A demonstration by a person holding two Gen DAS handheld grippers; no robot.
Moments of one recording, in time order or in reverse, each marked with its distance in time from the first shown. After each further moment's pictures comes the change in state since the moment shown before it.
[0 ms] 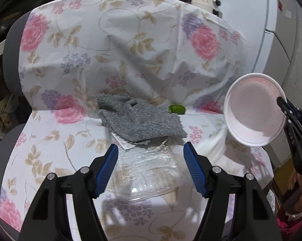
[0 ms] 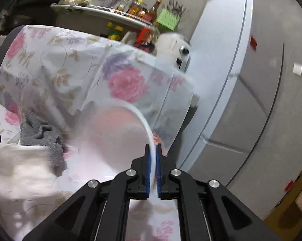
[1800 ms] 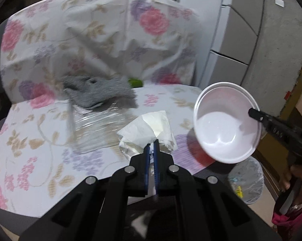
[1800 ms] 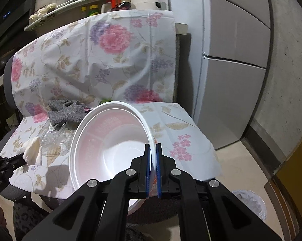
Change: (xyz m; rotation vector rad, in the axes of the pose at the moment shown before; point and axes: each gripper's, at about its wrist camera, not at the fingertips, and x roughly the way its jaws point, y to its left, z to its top) left arm -0.032 -0.070 -0.071 0.130 0.047 -0.169; right arm -0.051 -0.060 -0.088 0.354 0.342 0.226
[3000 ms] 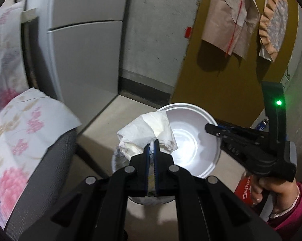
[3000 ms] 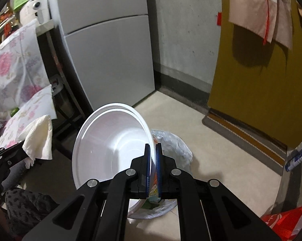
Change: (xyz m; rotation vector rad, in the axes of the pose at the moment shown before) left arm 0.075 -0.302 -0.045 0.479 0.157 -0.550; right arm -0.074 -0.239 -0.150 0.438 0.149 -0.406
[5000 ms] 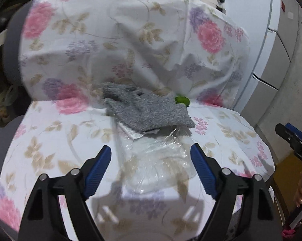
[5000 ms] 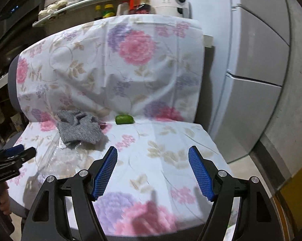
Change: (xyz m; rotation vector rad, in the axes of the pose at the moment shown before) left arm -0.258 0.314 -0.113 -0.636 -0.169 0.670; right arm -0.057 0.367 0.061 -0.512 -0.169 0.462
